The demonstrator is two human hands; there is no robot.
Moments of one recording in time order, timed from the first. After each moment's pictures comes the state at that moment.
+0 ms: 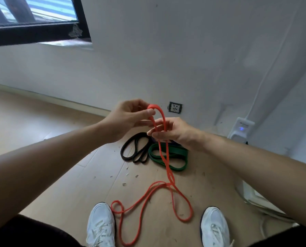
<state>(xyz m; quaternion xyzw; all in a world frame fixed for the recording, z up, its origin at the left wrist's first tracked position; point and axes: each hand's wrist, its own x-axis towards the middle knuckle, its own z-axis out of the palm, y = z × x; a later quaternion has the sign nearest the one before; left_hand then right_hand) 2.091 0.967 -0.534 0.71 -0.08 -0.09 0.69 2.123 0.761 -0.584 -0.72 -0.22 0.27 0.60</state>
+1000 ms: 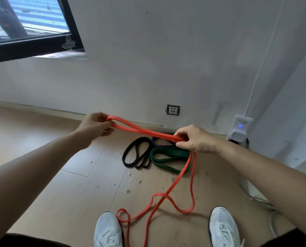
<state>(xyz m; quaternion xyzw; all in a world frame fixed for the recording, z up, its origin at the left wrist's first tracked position) 2.127 1.063 -0.576 0.81 0.11 -0.01 0.58 2.134 0.715 -0.606 -0.92 -0.21 0.13 0.32</state>
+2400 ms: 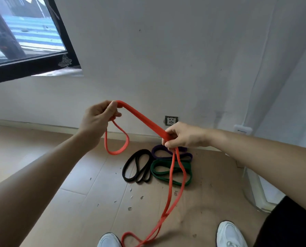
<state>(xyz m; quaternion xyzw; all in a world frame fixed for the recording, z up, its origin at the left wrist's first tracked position) 2.141 1.018 -0.512 0.78 -0.05 0.12 0.61 2.164 0.736 -0.553 -0.86 -0.25 0.22 0.38</state>
